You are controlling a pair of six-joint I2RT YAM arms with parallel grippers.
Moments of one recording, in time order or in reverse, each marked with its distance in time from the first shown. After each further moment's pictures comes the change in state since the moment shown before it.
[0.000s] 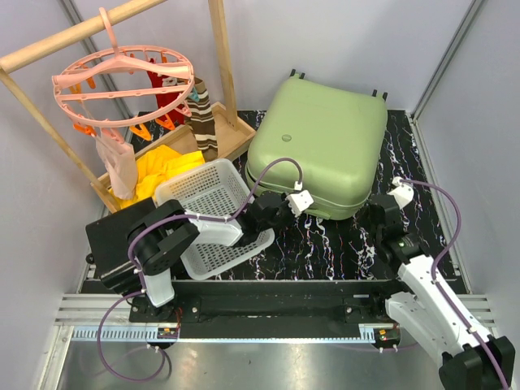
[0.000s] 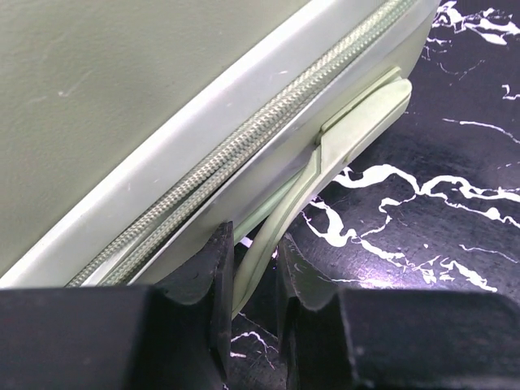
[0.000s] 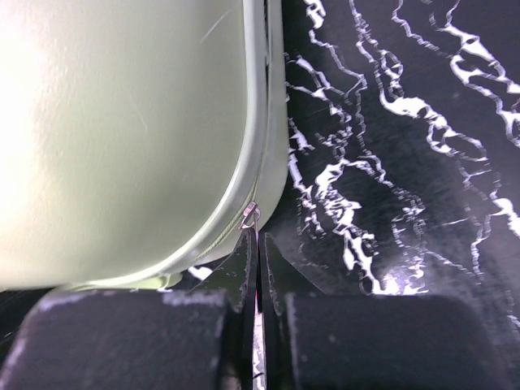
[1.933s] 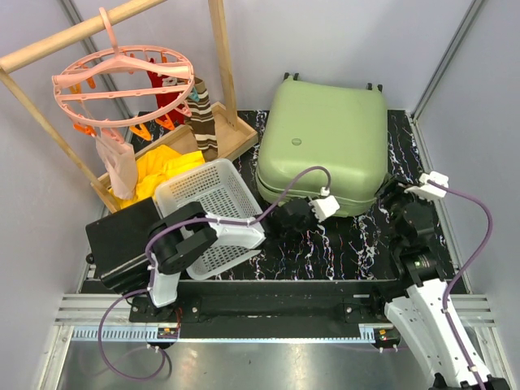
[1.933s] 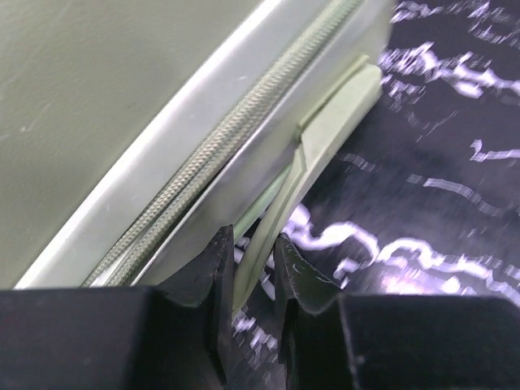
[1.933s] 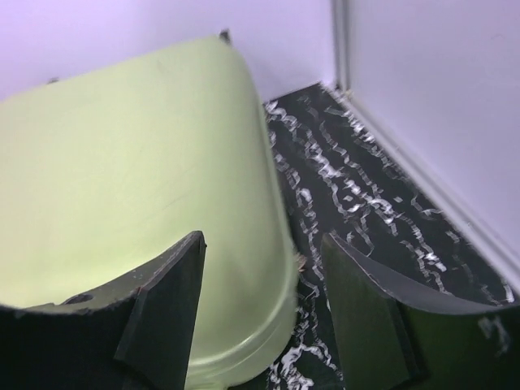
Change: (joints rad) left arm -0.135 0.112 0.192 -0.113 -0.155 -0.024; right arm -0.093 -0.213 0.018 0.377 0.142 -0.447
